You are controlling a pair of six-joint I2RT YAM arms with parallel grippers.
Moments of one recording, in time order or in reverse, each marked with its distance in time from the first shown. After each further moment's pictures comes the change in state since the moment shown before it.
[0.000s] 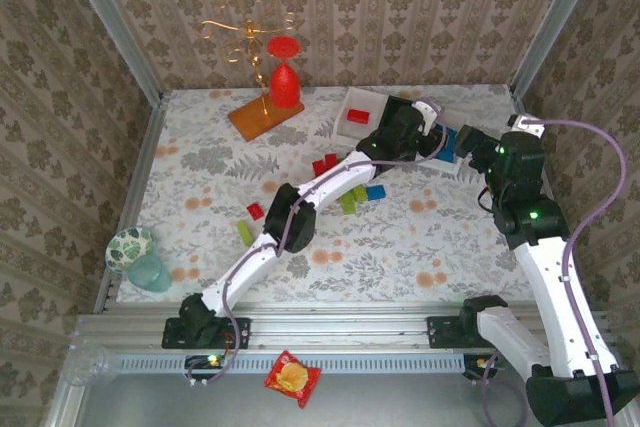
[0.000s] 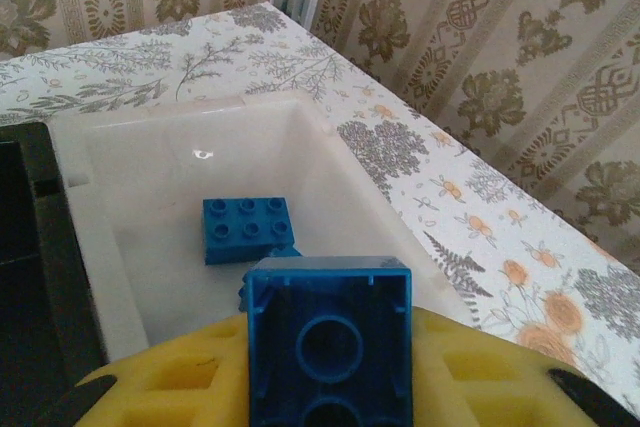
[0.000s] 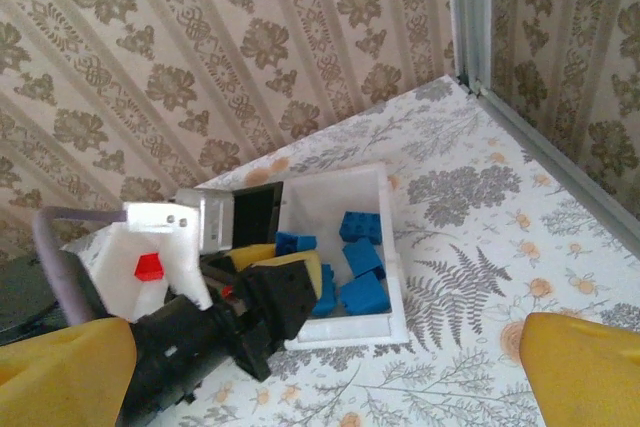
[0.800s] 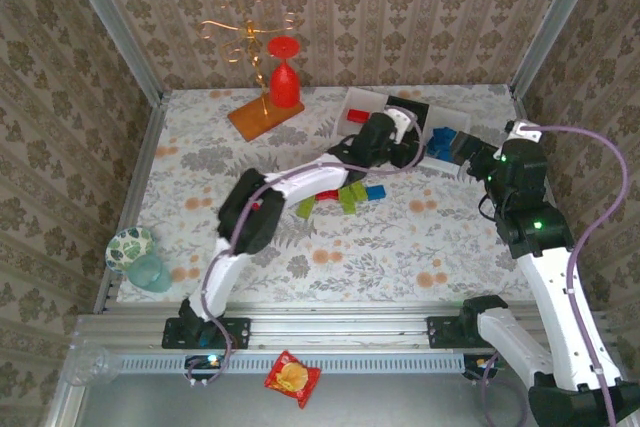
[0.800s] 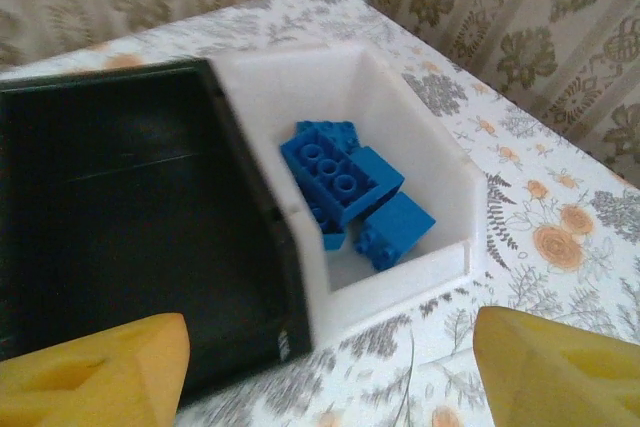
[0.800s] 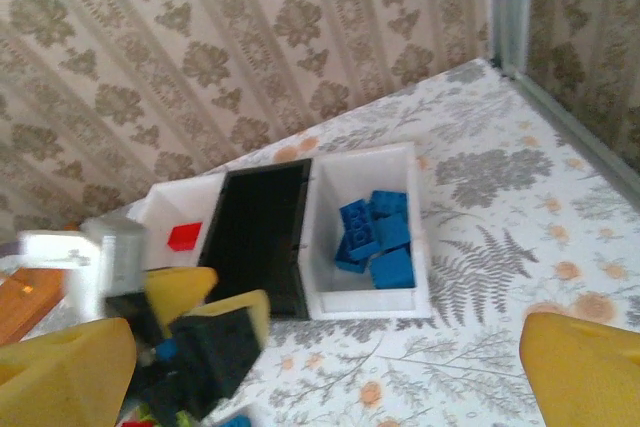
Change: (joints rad) left arm 0.032 -0.655 -0.994 0.272 -0.086 0.065; right arm 0.048 -0.046 -0.006 -0.042 -0.052 0.003
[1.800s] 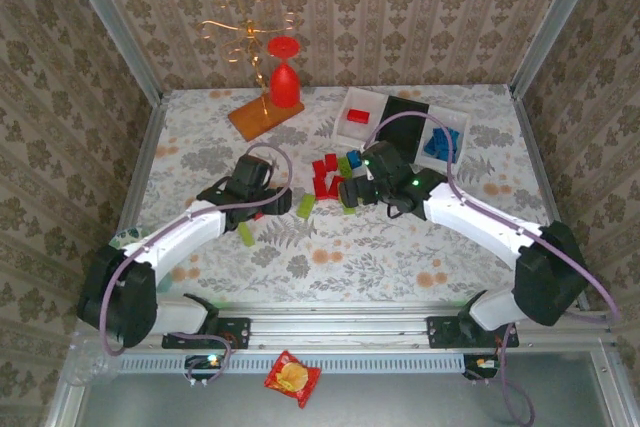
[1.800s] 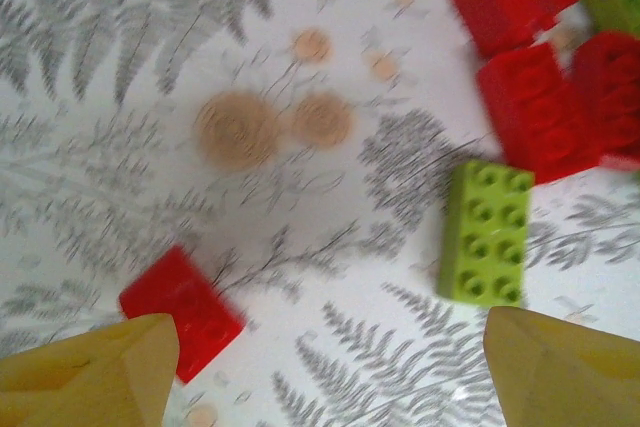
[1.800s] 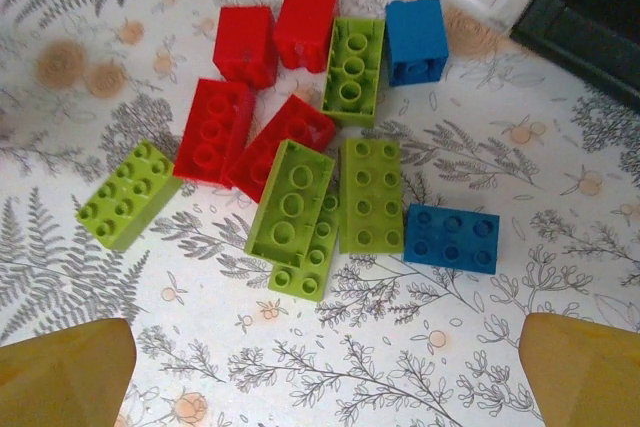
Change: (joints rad) left arm 0.364 -0.863 -0.915 -0.490 -0.122 -0.126; right arm 0.525 0.628 0.064 0.061 -0.077 -0.116
